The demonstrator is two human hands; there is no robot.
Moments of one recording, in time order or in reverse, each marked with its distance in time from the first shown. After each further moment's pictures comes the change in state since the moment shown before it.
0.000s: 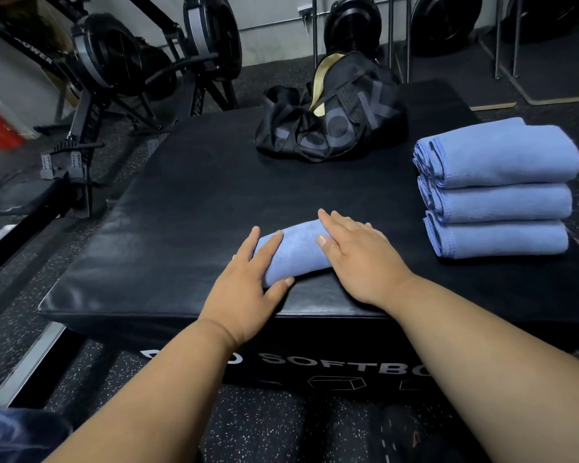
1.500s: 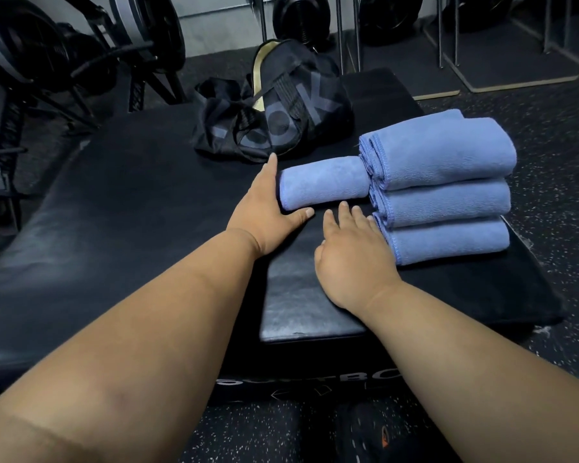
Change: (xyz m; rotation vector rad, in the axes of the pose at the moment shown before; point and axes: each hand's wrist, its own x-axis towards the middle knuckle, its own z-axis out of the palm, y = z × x) left_hand 0.181 0.074 0.059 -0.182 -0.048 0.080; right_hand 0.002 0.050 -0.016 -0.361 0.053 0.265
